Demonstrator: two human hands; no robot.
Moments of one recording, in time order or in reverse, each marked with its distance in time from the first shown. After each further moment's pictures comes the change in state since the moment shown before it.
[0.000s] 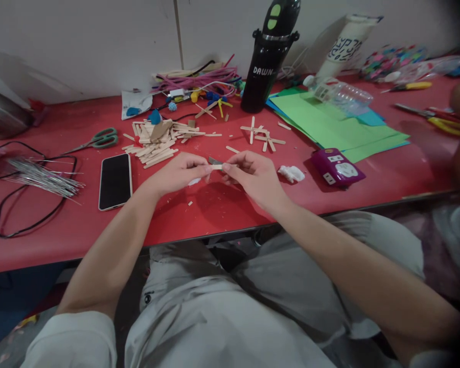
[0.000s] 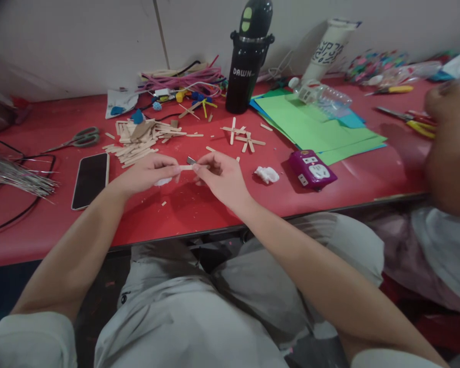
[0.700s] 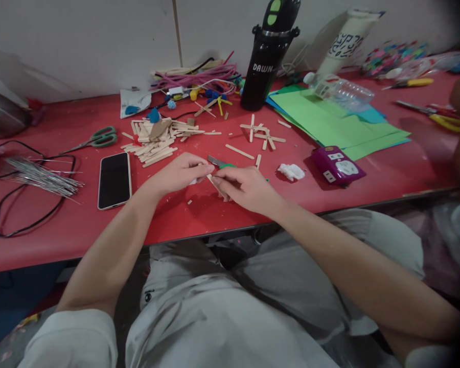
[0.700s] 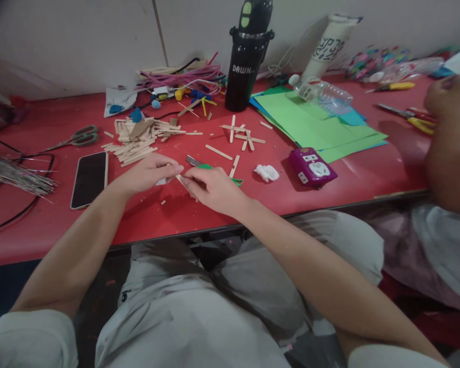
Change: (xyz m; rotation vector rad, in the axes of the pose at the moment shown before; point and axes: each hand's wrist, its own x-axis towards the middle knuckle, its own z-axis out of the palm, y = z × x) left_hand 0.001 0.004 0.005 -0.012 0.006 -0.044; right_hand -0.010 -0.009 -0.003 -0.594 -0.367 -0.296
